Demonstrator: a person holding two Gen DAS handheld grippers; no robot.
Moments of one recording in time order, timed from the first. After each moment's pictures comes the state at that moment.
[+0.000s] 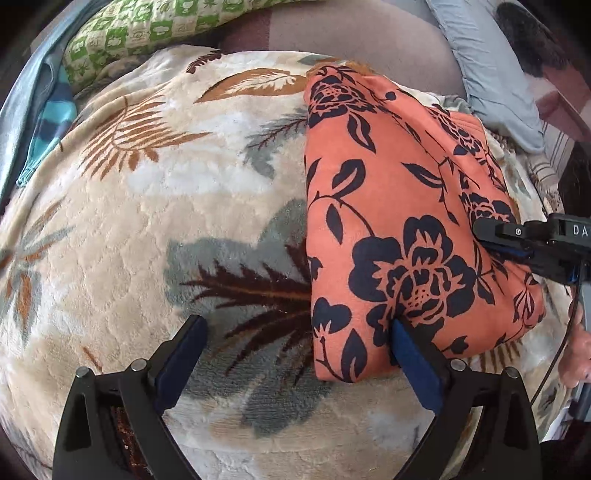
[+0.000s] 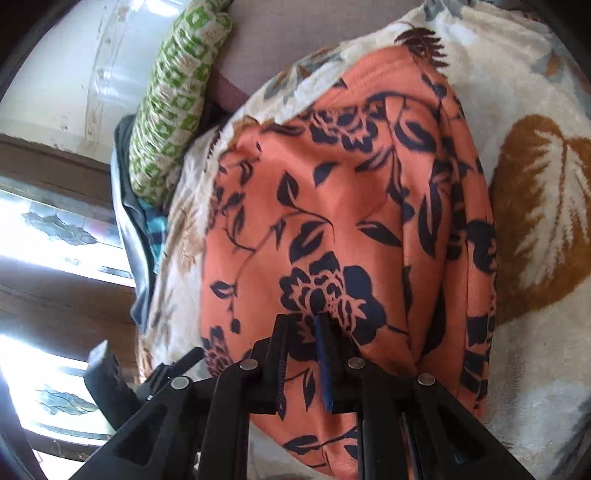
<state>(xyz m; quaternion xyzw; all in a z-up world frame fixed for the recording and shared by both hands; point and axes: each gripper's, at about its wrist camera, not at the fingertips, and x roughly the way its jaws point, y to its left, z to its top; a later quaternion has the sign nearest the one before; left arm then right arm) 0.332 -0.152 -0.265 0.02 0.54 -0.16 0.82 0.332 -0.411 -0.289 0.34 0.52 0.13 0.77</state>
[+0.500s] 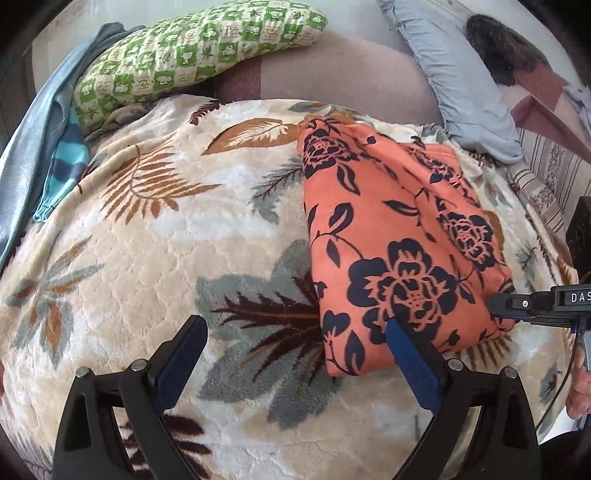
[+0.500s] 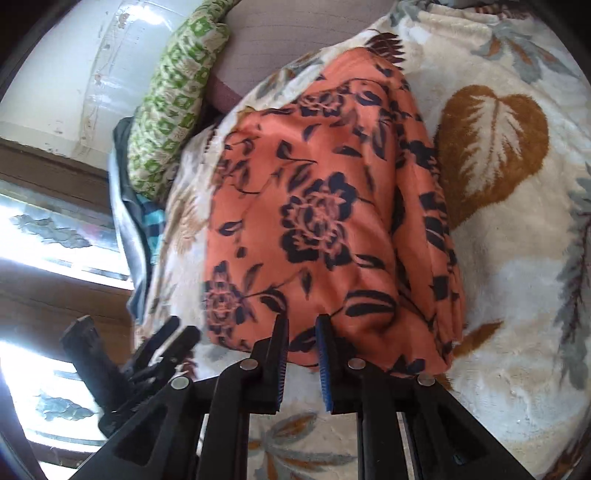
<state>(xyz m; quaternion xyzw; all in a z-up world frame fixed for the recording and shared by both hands) 0.319 -0.140 -0.244 0.04 0.47 -0.18 0.86 0.267 -0.410 -0.287 0.34 0.54 0.07 0.77</state>
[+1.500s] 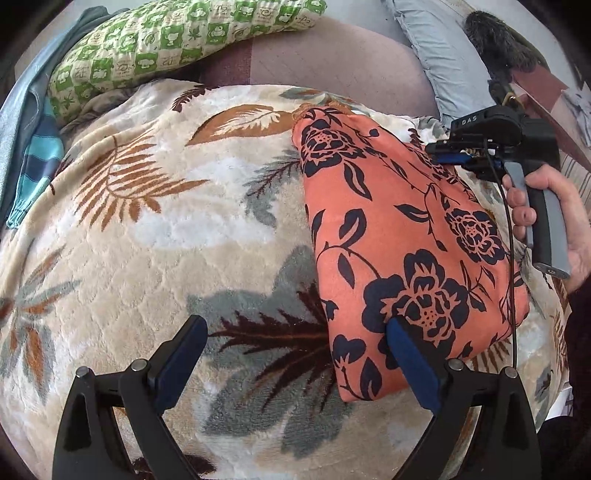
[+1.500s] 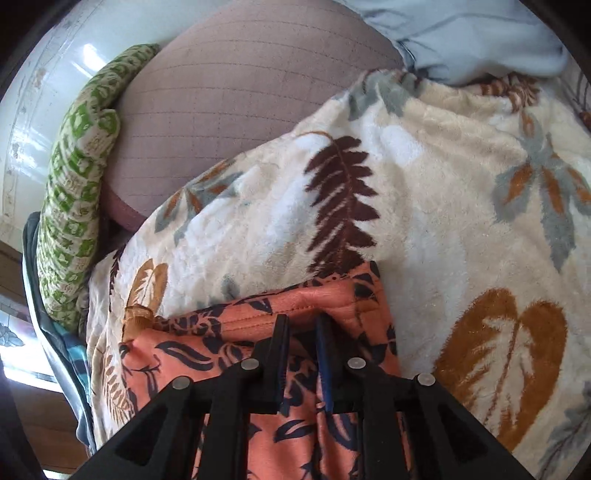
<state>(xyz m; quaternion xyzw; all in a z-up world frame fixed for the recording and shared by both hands) 0.342 -0.130 -0.247 0.02 0.50 -0.22 0.84 0.446 -0.461 -0.251 0.28 0.47 -0.08 0.83</state>
